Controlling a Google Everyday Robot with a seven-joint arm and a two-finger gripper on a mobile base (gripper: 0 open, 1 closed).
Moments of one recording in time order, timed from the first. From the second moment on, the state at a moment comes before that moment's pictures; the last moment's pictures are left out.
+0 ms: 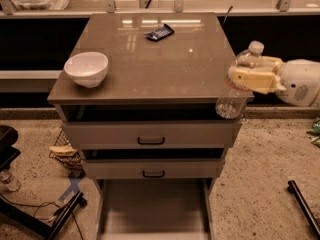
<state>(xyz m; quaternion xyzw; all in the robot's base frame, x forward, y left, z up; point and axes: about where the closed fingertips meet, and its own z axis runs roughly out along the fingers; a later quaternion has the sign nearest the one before) 0.542 -0.189 0.944 -0.32 0.65 0.34 0.59</state>
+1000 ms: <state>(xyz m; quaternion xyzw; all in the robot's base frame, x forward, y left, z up) 0.630 -0.199 0.984 -0.28 0.65 0.28 0.65</state>
